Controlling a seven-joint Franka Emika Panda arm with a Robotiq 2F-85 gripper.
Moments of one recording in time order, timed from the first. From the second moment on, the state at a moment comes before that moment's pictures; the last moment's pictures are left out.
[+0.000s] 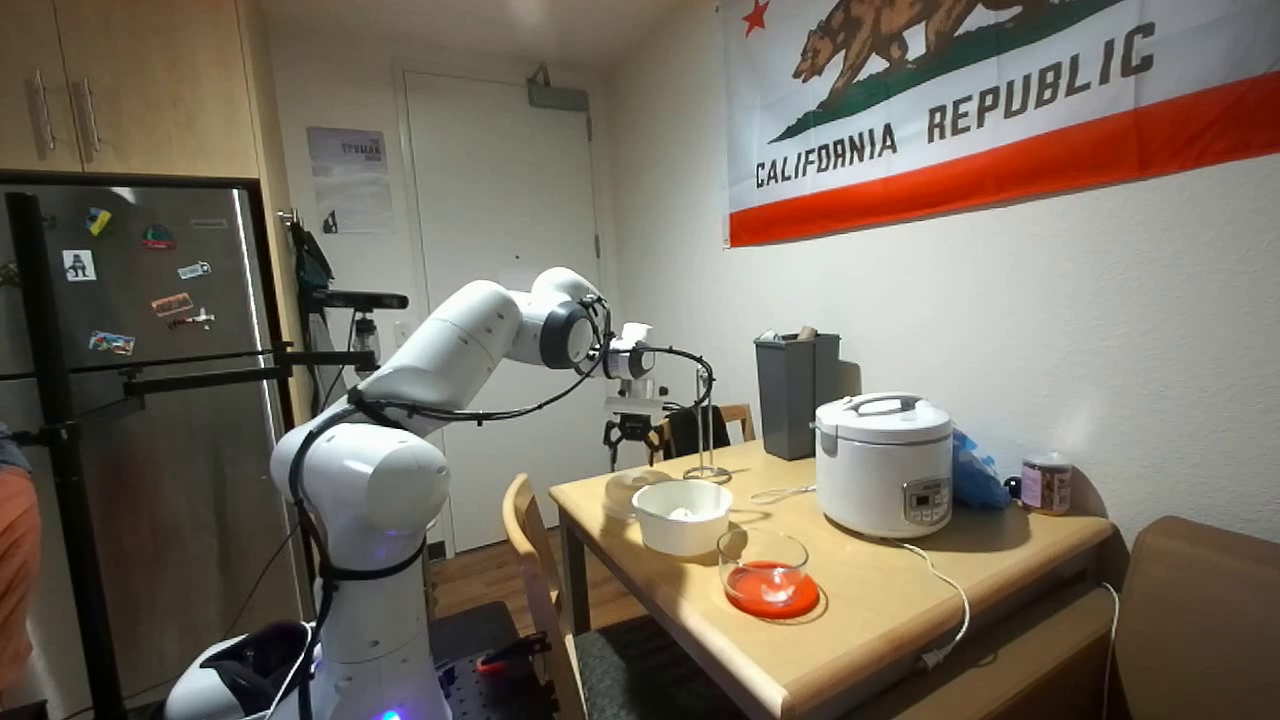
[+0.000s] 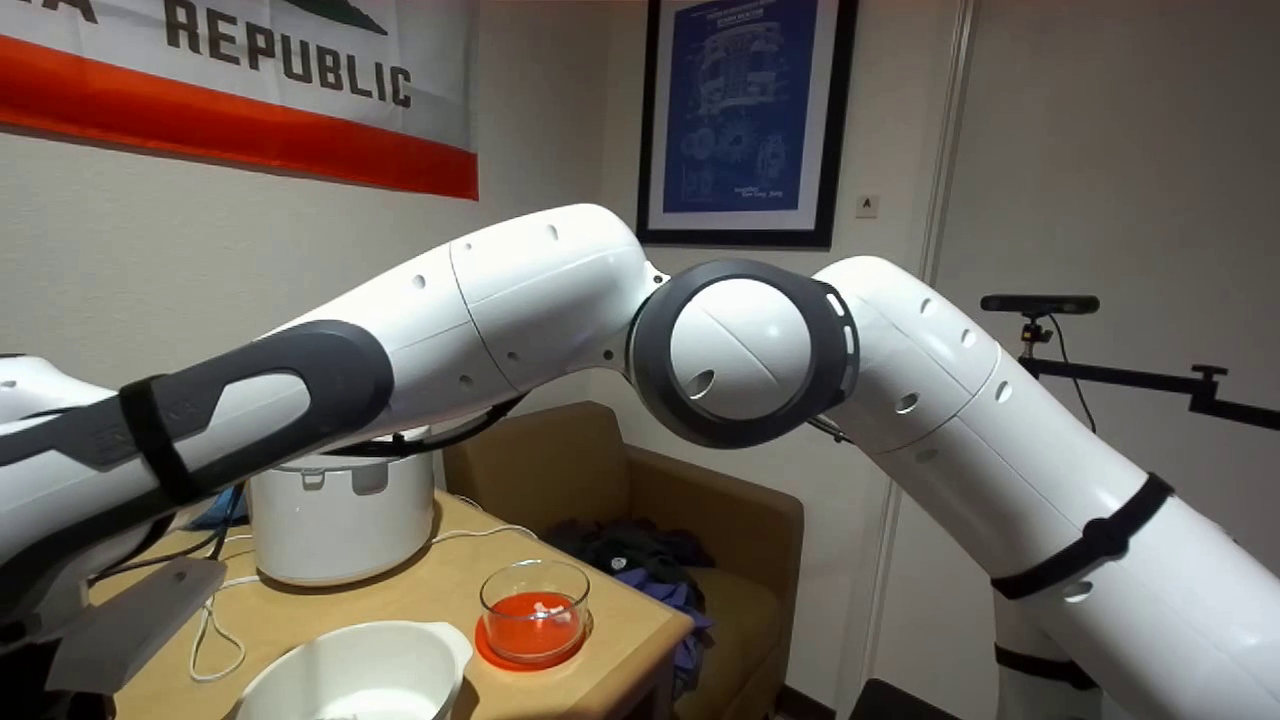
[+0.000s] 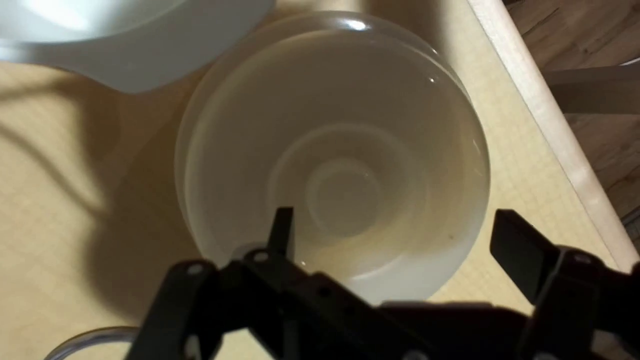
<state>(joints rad) 0.48 0.89 0.26 -1.18 -0.14 1.97 -0.22</state>
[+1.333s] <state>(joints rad) 0.47 0.96 0.27 -1.15 -0.13 1.98 -0.21</state>
